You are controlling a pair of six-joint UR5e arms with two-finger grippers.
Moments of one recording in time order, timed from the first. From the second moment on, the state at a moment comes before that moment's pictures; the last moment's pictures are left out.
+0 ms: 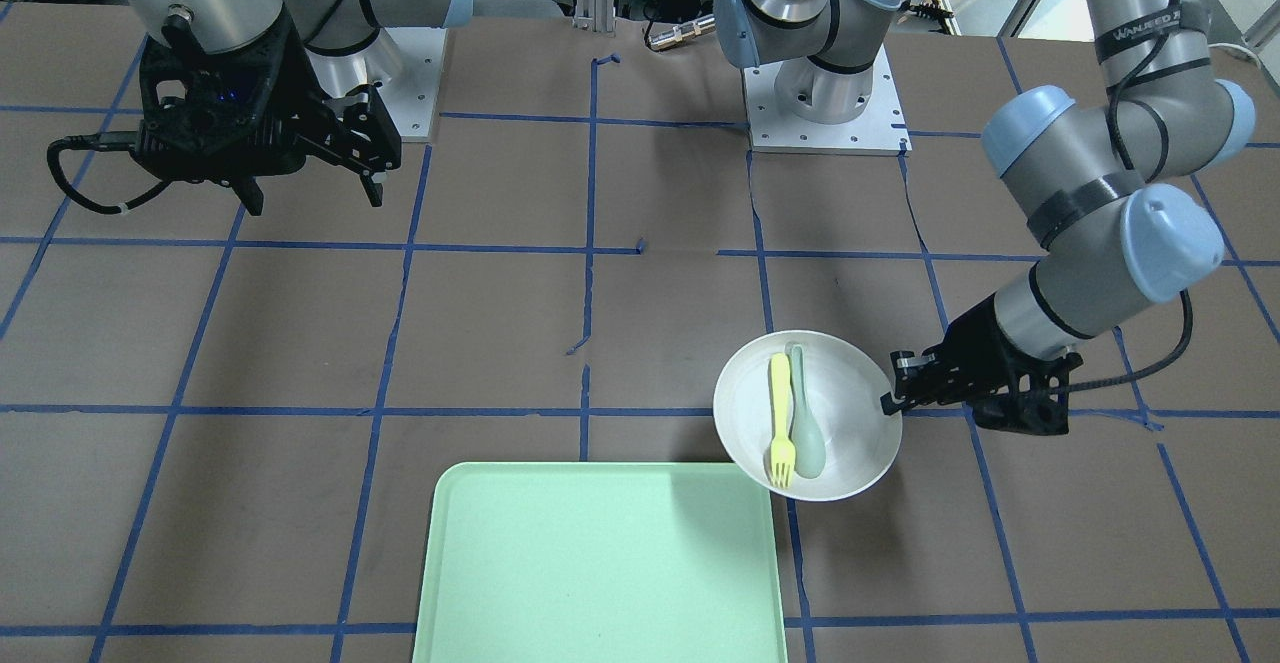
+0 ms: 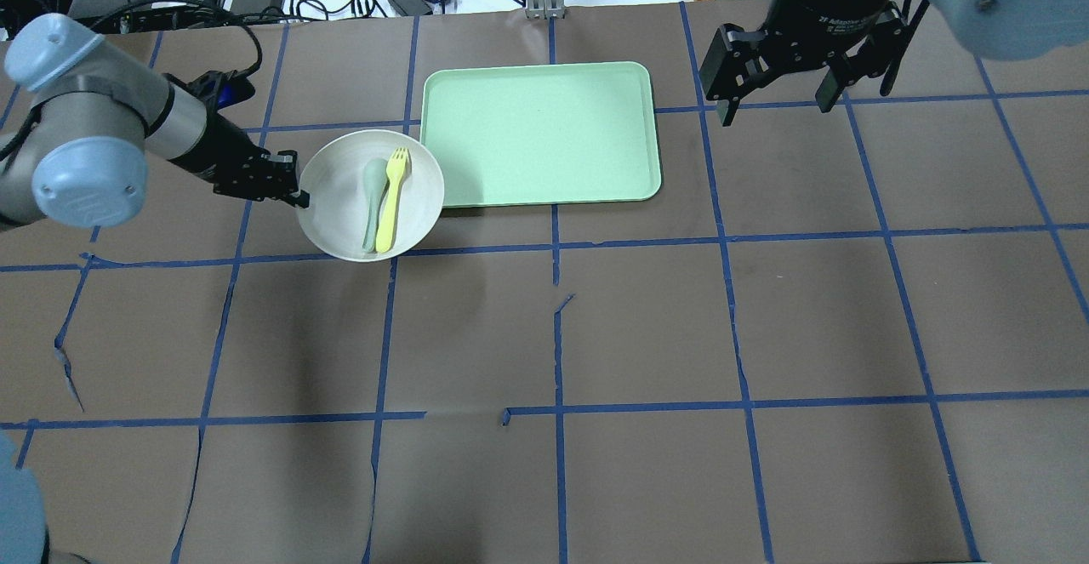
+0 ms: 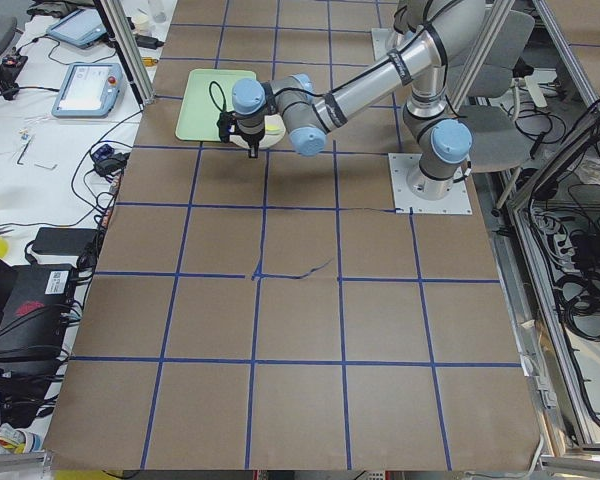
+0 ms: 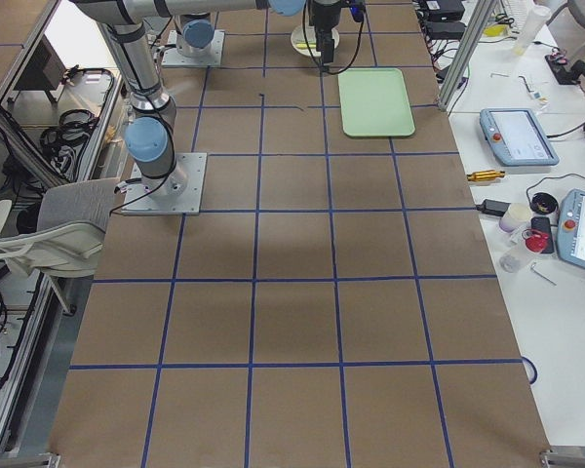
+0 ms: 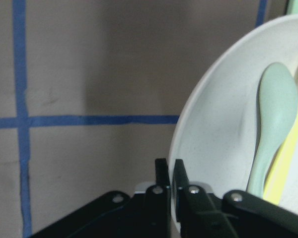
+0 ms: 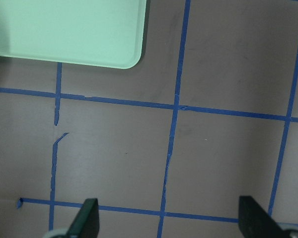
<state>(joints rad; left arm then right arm) -1.31 -1.91 -1.74 -1.09 1.23 0.26 1.63 -1.52 1.46 -1.54 -1.57 -0.06</state>
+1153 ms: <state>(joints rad) -1.61 -2.34 -1.27 -1.08 1.25 -0.03 1.63 -1.52 1.46 -1.54 -1.56 -0.06</state>
